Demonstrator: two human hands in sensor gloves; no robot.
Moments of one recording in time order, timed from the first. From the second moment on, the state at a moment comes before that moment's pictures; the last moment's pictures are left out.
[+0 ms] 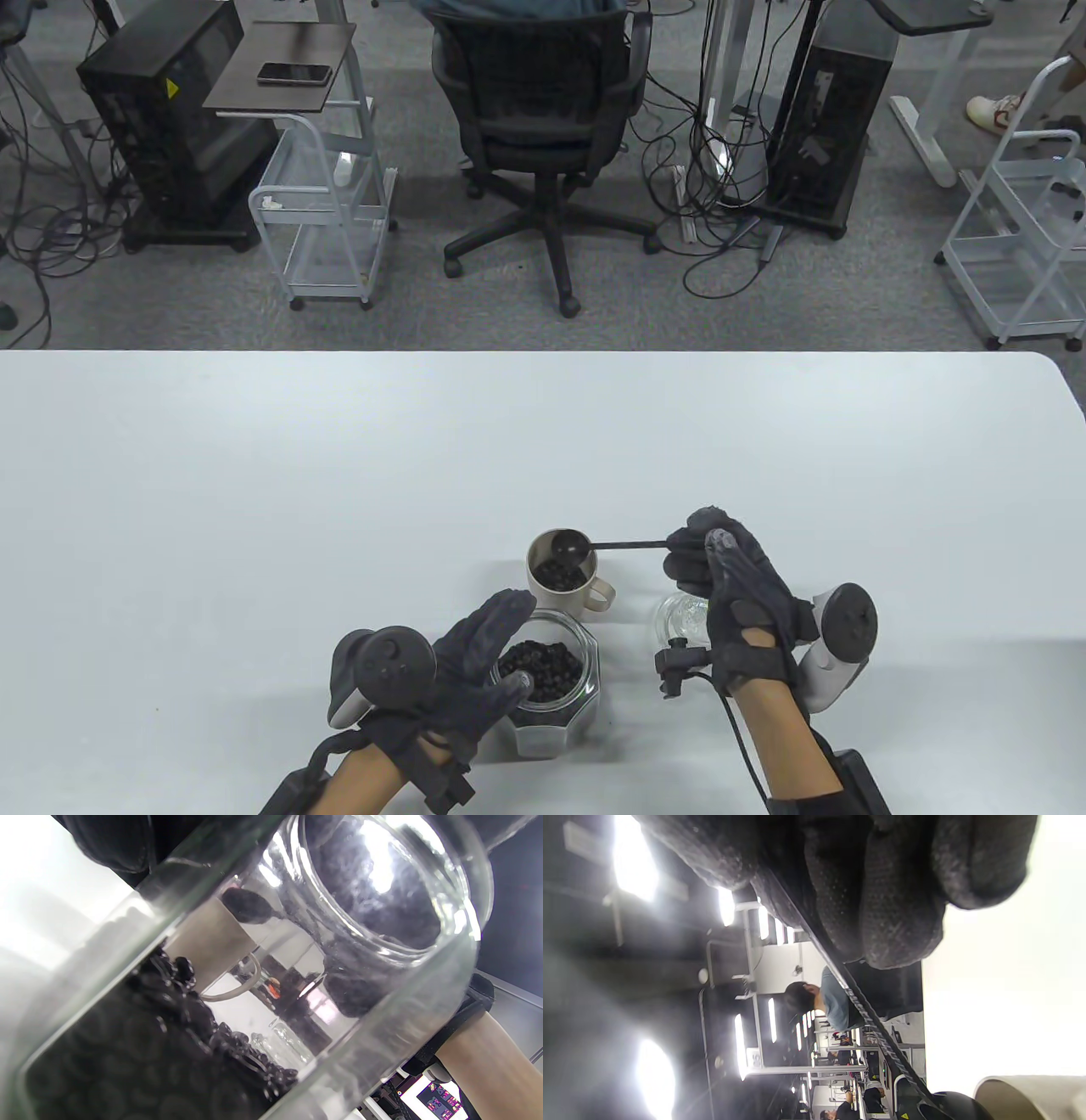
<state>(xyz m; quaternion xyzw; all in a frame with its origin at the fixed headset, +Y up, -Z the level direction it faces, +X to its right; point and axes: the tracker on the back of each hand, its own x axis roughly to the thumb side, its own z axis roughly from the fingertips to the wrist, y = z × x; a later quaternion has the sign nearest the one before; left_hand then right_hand) -0.159 -0.739 -0.258 -0.04 -0.30 0.39 0.87 0.197 -0.729 -0.294 -0.06 -0.11 0.62 0.78</state>
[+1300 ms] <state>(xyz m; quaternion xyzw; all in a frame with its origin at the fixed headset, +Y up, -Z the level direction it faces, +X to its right) -0.159 -0.739 -0.258 -0.04 -0.30 0.40 0.87 0.155 -0.673 -0.270 0.16 -0.19 0.71 0.66</state>
